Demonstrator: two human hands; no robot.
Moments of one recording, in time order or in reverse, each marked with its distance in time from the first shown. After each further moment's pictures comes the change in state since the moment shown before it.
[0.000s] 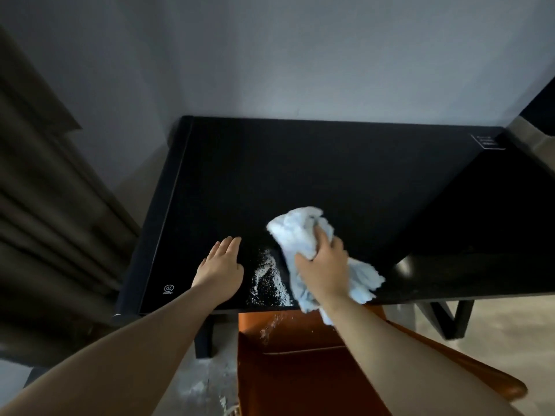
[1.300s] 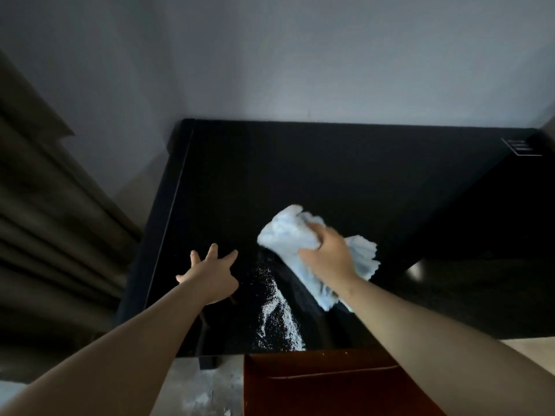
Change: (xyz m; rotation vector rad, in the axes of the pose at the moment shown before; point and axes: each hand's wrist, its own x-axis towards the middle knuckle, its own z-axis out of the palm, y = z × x) left_hand 0.067 -0.014 -0.034 0.241 -0.306 -0.191; right_hand 0.088 -0.016 0.012 0.203 -0.178 -0.096
